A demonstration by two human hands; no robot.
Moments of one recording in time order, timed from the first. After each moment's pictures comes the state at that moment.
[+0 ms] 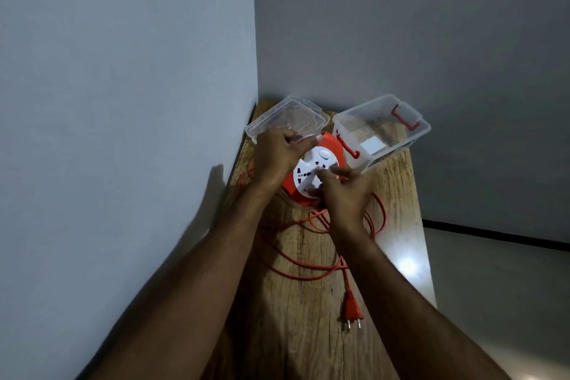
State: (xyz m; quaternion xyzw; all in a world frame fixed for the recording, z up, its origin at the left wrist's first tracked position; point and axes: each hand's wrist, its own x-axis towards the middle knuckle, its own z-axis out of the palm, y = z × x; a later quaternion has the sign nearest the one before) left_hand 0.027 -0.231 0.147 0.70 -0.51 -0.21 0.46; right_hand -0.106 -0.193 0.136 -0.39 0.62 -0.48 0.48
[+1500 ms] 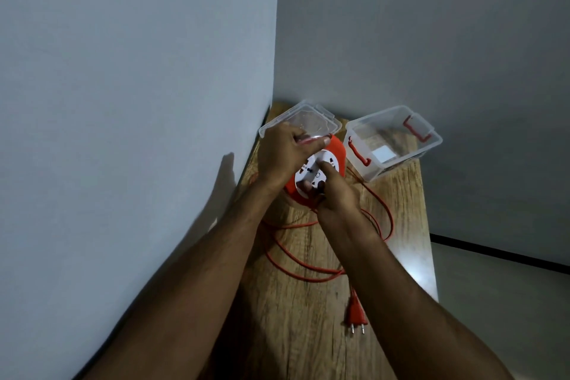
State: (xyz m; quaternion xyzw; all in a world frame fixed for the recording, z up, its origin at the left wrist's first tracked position) left_hand 0.042 -0.222 0.155 0.70 -0.53 -0.15 0.46; right_hand -0.074 -0.209 0.136 -0.13 0.57 -0.43 0.69
